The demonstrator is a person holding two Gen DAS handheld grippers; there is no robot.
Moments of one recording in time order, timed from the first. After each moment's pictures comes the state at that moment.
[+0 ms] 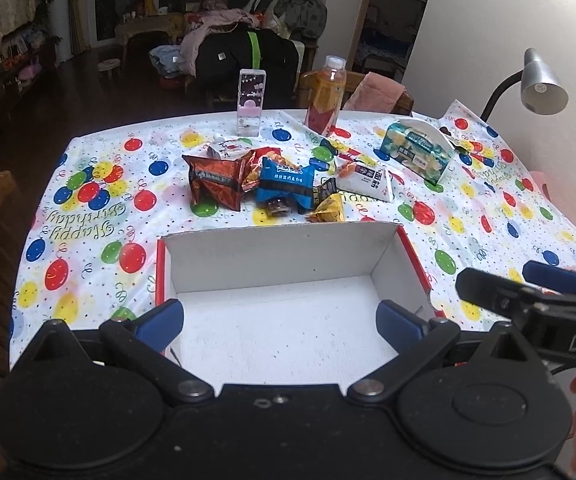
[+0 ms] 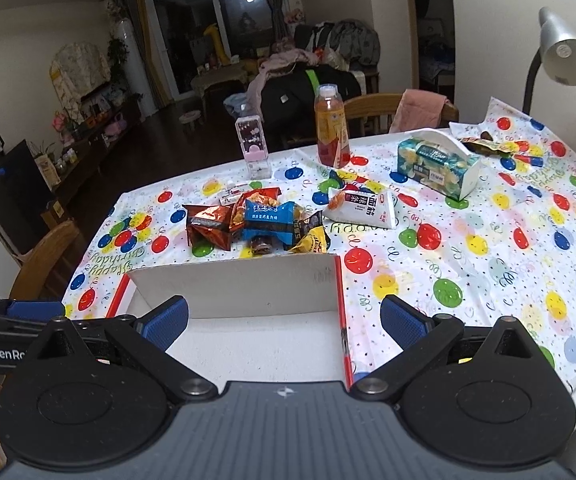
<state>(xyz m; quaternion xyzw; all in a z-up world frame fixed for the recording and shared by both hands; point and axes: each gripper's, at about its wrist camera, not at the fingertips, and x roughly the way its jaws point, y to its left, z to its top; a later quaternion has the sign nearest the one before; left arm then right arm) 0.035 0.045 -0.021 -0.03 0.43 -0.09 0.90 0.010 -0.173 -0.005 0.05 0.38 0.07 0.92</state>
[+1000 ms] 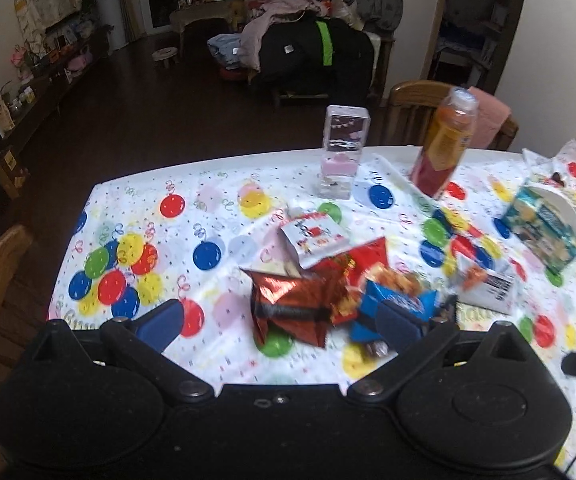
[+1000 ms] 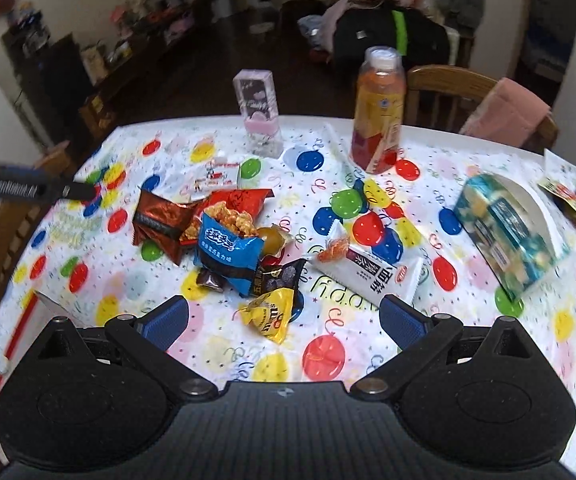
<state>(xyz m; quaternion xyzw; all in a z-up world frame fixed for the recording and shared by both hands) 0.275 0.066 -0.042 0.00 0.46 0.02 0.89 0.256 -0.213 -0.045 -0.05 0.47 0.21 0.85</state>
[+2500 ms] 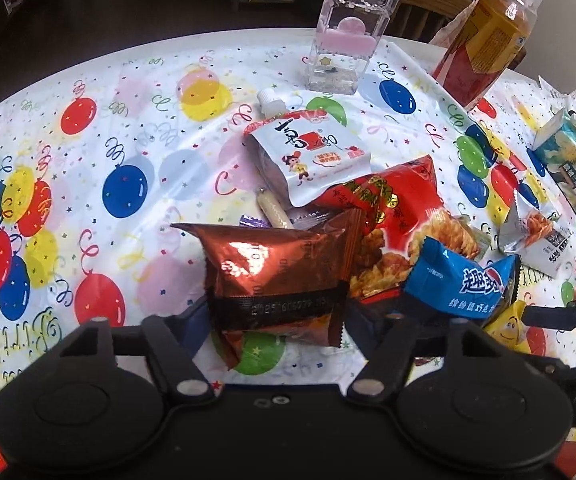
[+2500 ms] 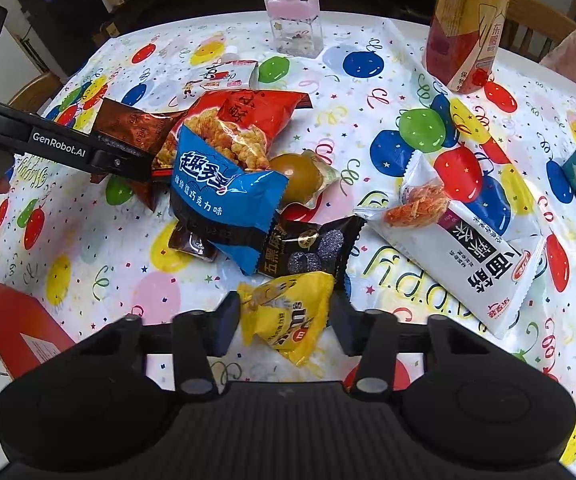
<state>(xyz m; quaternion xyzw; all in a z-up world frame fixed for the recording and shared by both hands) 0.353 0.082 -0.169 -0.03 0.58 -0.05 0.81 0.318 -0.160 -0.168 -0.07 0.56 0.25 0.79</state>
